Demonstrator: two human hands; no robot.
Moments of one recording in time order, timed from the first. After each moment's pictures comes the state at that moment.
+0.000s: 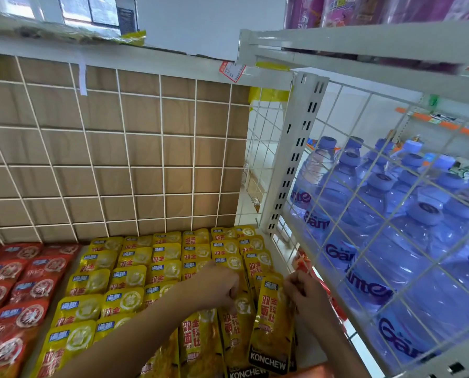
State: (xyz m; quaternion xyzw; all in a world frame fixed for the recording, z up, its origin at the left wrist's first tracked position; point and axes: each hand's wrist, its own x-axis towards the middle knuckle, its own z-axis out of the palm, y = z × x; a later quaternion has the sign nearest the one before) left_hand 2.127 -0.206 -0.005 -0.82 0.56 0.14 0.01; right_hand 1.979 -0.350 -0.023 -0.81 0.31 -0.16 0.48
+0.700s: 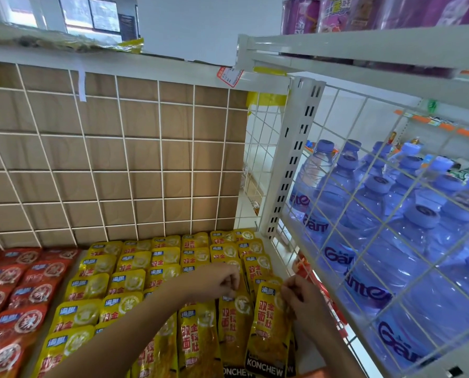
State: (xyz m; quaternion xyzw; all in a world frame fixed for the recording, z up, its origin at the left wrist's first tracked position) left_hand 2.153 -0.207 -0.020 -0.78 0.54 0.25 -0.20; right_hand 1.979 -0.348 -0.023 -0.80 0.30 -0.14 0.51
